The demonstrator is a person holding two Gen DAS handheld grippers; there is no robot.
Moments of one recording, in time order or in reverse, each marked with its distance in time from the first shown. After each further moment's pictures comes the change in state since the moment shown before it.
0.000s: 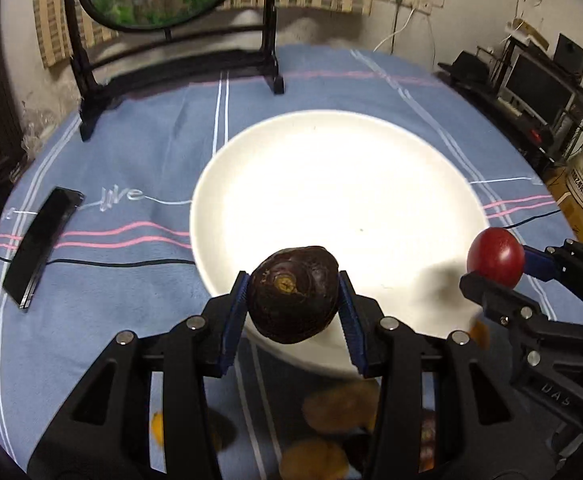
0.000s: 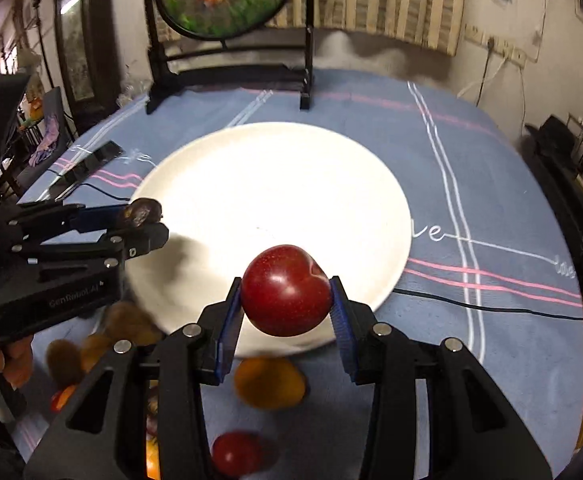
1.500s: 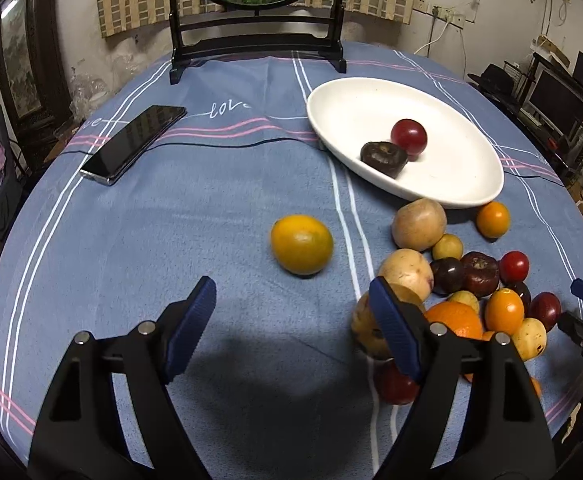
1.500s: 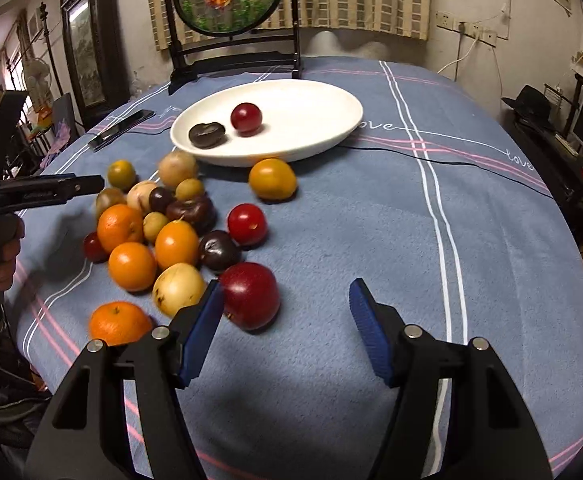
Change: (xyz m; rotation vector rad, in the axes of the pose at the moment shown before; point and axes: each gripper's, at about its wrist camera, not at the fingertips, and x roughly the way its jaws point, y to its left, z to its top) left arm -0.081 0.059 -0.121 -0.101 -0.030 0.092; right arm -0.098 0.000 -0.147 0.033 -0.049 0.020
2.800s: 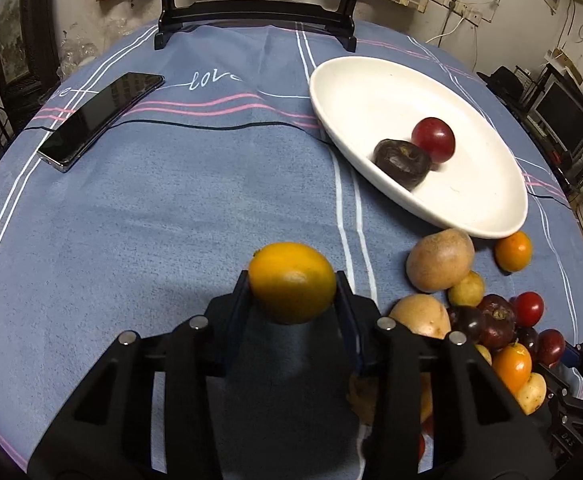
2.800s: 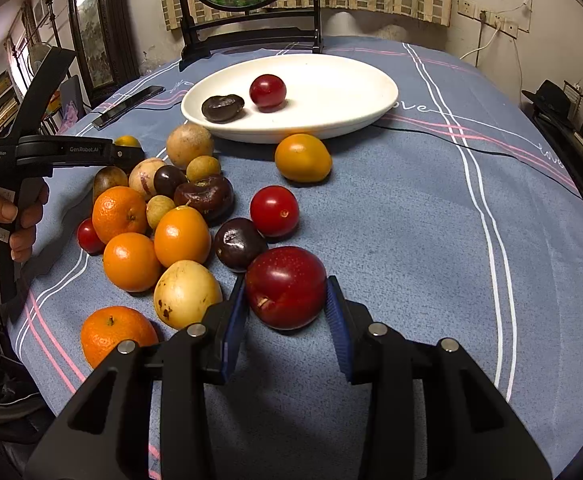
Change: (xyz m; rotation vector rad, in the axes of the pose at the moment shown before) left arm 0.054 0.000 0.026 -0.077 0.092 -0.060; right arm 0.033 0.015 0.003 -0.025 0.066 0.032
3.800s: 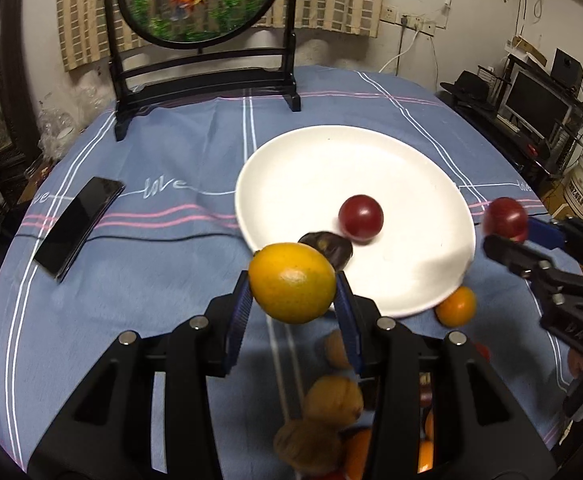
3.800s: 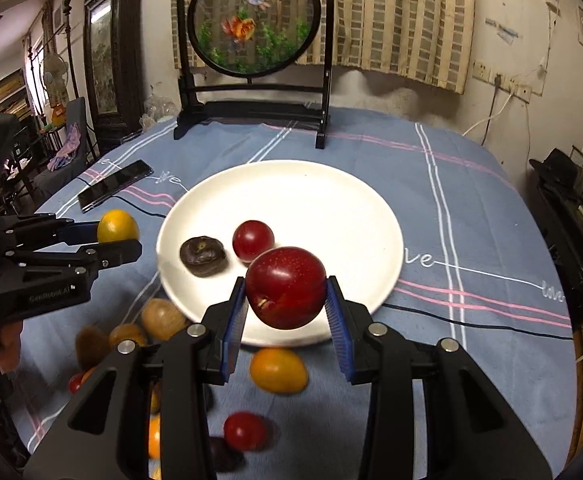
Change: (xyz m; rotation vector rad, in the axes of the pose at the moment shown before) left arm -0.030 -0.059 0.049 0.161 -0.137 -0.016; right arm 0.017 -0.011 0.132 -0.079 -0.146 -0.015
